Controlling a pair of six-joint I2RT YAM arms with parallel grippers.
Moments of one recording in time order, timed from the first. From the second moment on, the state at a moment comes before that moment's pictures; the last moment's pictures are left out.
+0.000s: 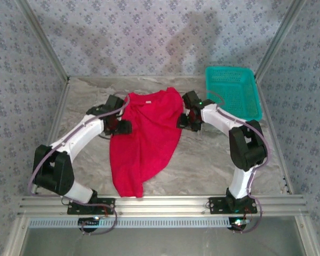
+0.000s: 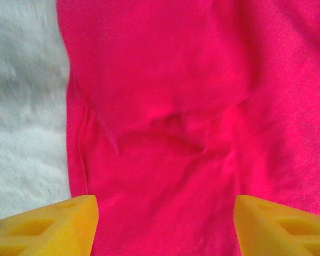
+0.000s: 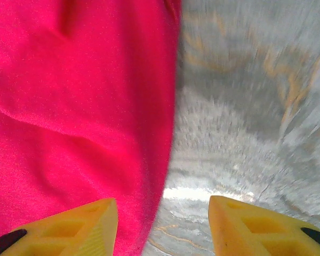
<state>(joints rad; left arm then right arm) -0.40 1.48 1.08 -0.82 -0.03 -0.43 0.45 1.83 1.29 -0.72 -0.14 0.57</state>
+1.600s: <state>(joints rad) -0.24 1.40 0.92 -0.68 0.01 -0.54 0.60 2.12 1.81 -0.86 -0.26 0.53</state>
